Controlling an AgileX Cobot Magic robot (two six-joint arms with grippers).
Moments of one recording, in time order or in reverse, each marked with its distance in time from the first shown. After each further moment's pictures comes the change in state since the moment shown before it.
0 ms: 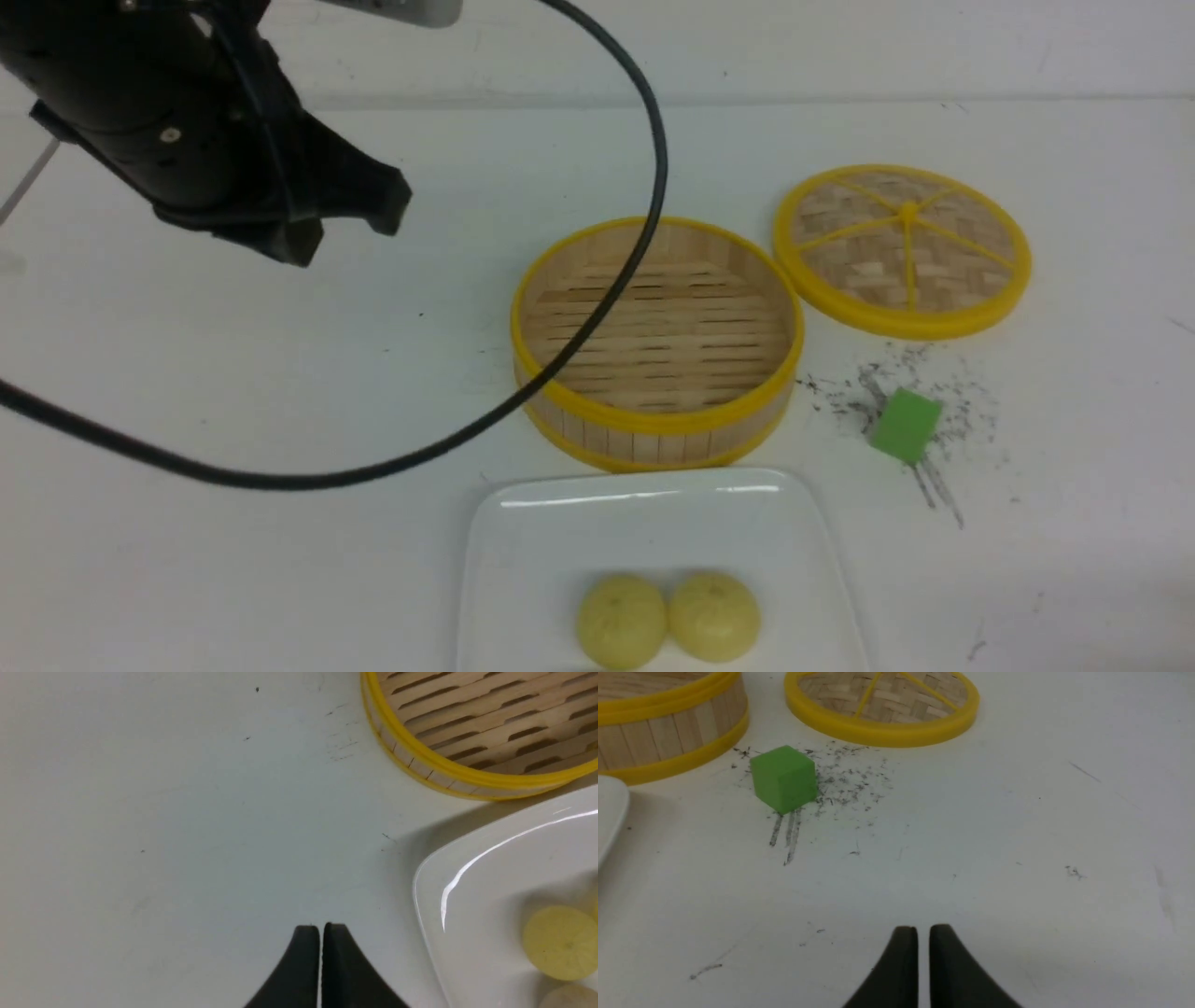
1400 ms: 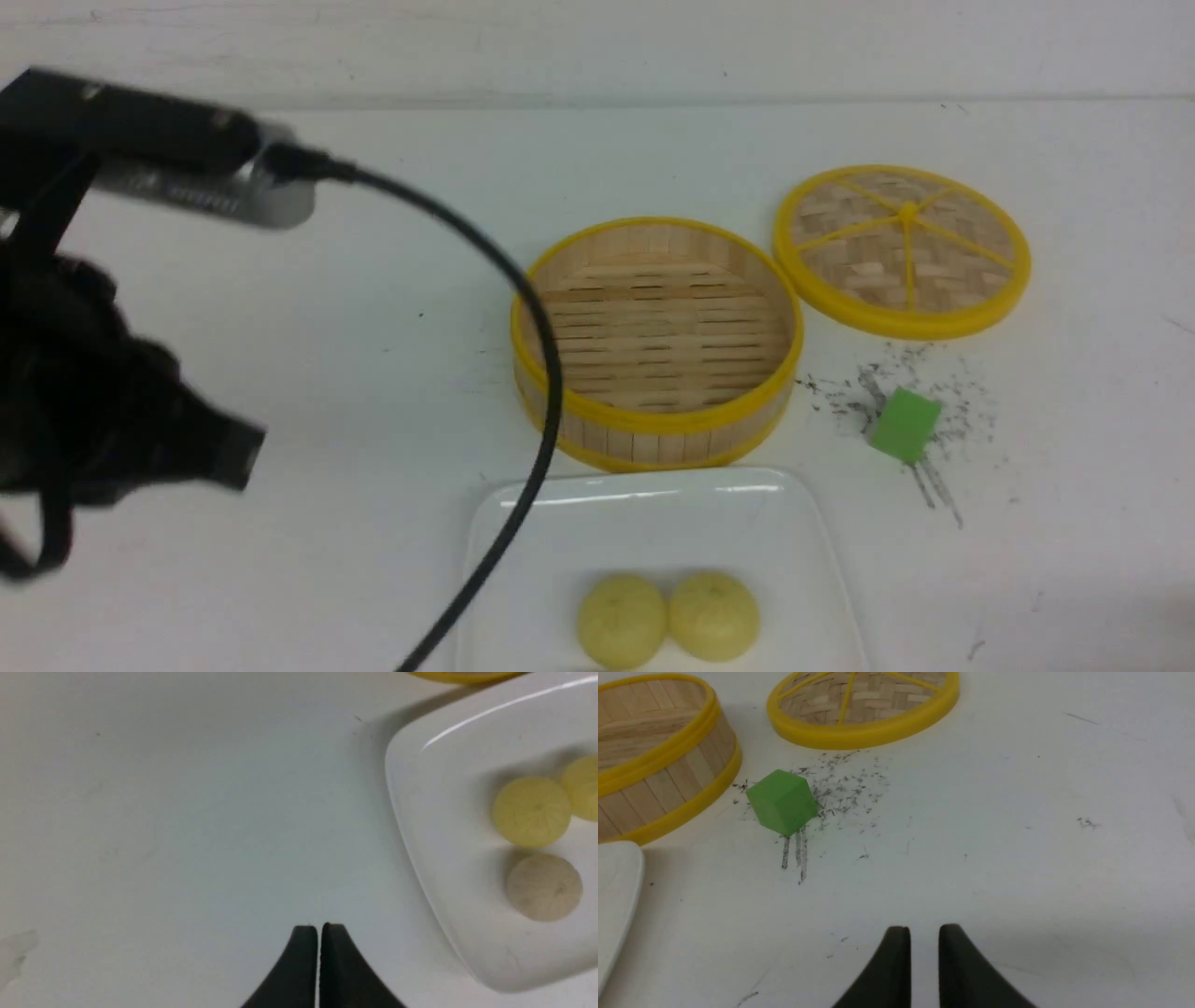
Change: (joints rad) right arm 0.000 0.000 -0.004 -0.026 0.023 0.274; left arm 0.000 -0.439 0.462 -0.112 -0.064 -0.019
